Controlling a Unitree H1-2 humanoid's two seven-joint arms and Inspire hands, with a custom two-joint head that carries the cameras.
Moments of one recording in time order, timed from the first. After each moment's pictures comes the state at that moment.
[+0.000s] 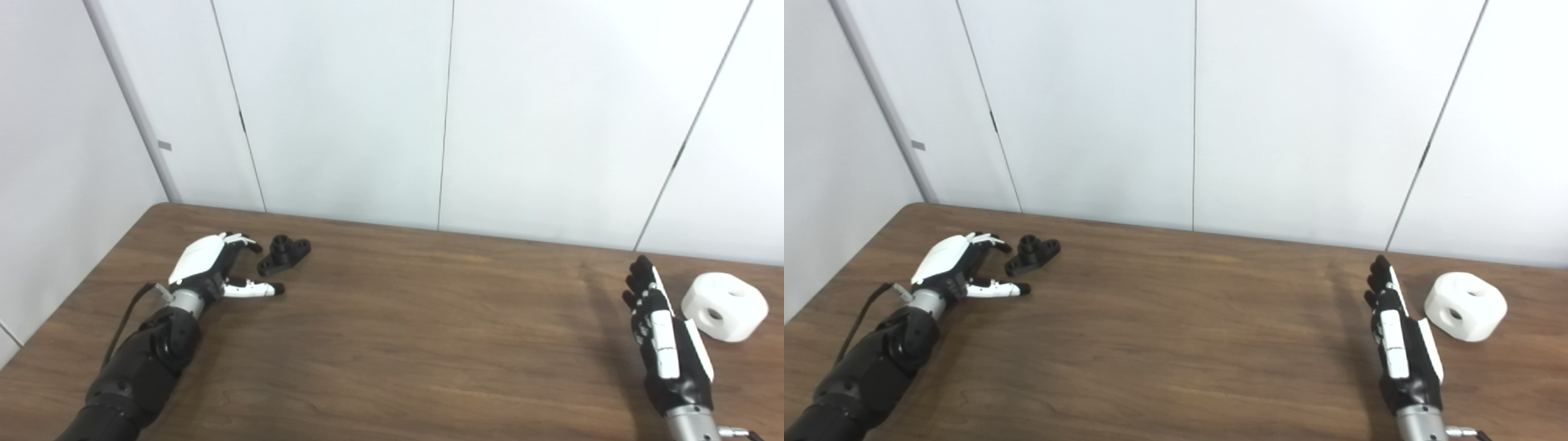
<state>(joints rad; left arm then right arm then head) -0.52 0.58 -0.18 0.76 0.51 -0.16 0.17 -0.21 -0.13 -0.08 0.22 0.09 -0.23 0.10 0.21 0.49</state>
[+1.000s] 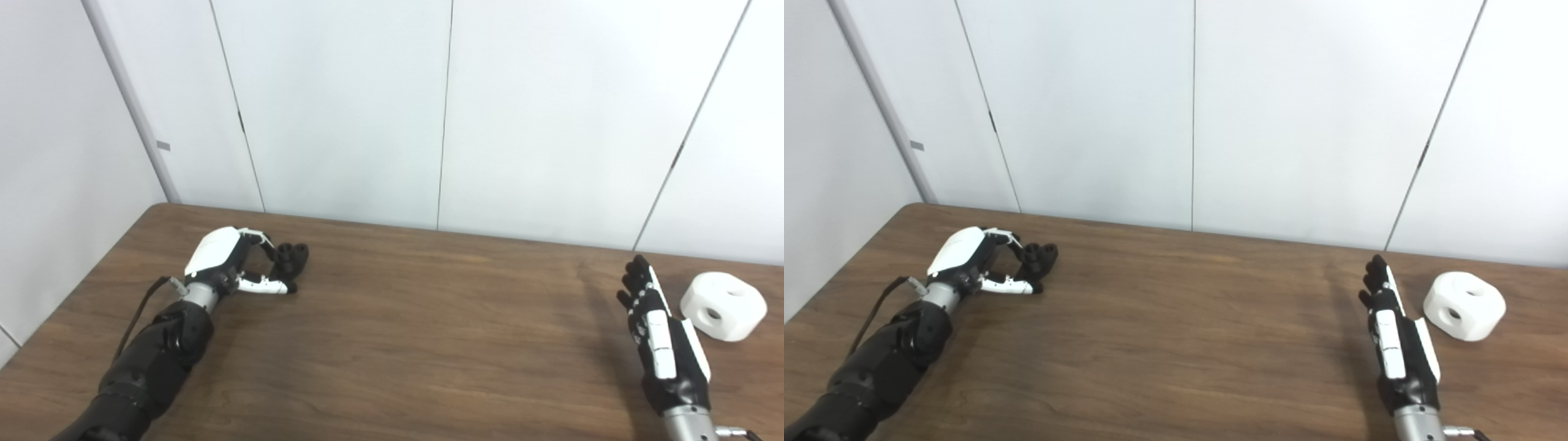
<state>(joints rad) -0.56 0.57 -0.23 0.83 0.55 -0.29 0.27 -0.21 -0.12 -0.07 0.22 0.06 -0.24 0.10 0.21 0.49</state>
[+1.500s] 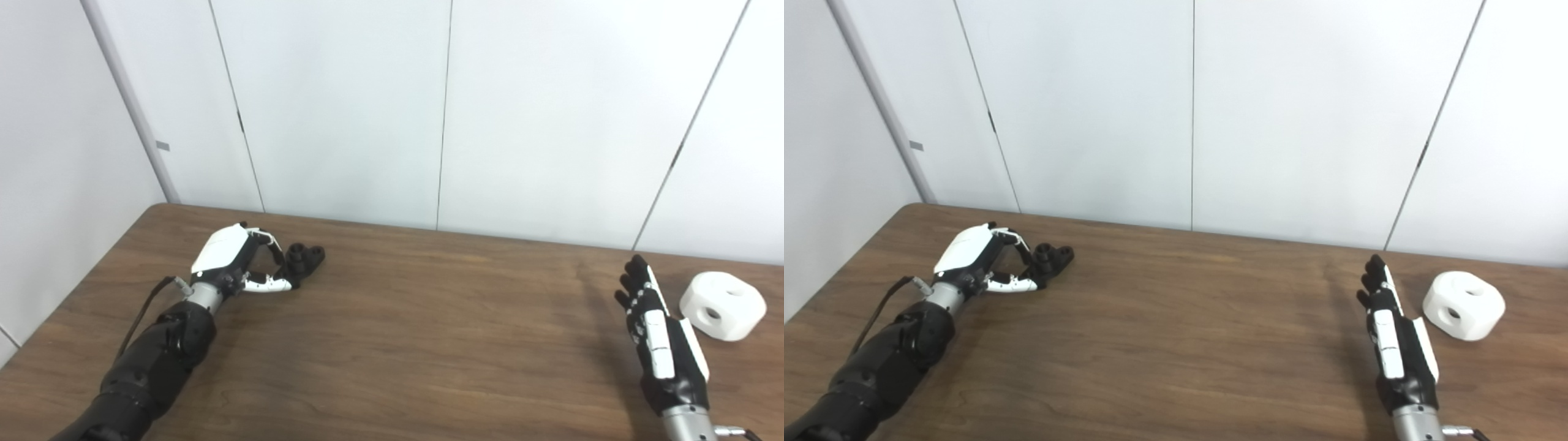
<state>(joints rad) -0.56 0.57 -0.24 0.82 0.55 -0.31 0.27 -0.21 -0.12 -0.07 0.22 0.06 -0.24 0.10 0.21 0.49</state>
